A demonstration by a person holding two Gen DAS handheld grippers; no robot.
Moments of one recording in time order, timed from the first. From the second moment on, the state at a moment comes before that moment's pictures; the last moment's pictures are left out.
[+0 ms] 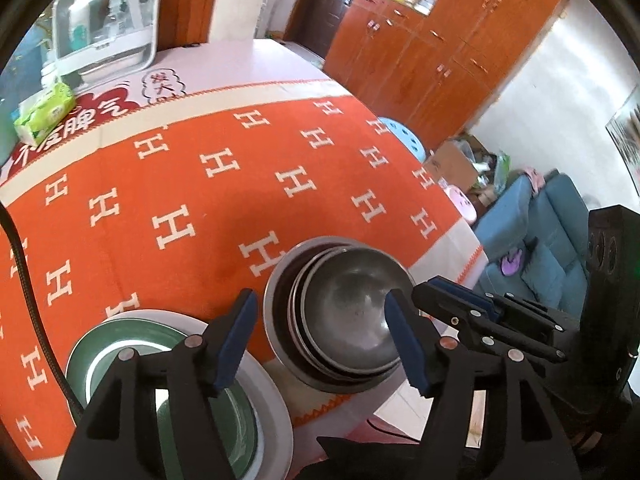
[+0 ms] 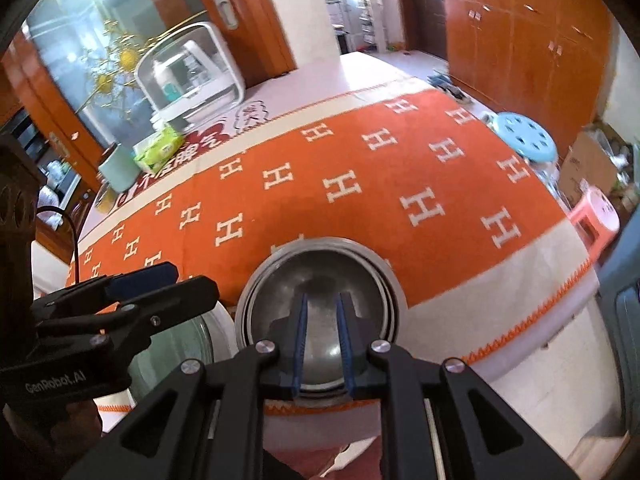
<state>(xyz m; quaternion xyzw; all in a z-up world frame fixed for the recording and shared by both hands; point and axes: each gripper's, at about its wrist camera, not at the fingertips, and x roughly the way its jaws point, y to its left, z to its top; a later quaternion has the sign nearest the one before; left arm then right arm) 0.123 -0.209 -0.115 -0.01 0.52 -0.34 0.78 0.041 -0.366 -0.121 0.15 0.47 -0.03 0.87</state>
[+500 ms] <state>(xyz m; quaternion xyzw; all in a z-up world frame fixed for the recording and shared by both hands) 0.092 -0.224 -0.115 -0.10 0.53 -0.18 0.82 0.065 -0.407 -0.119 0.08 0.49 0.12 0.86</state>
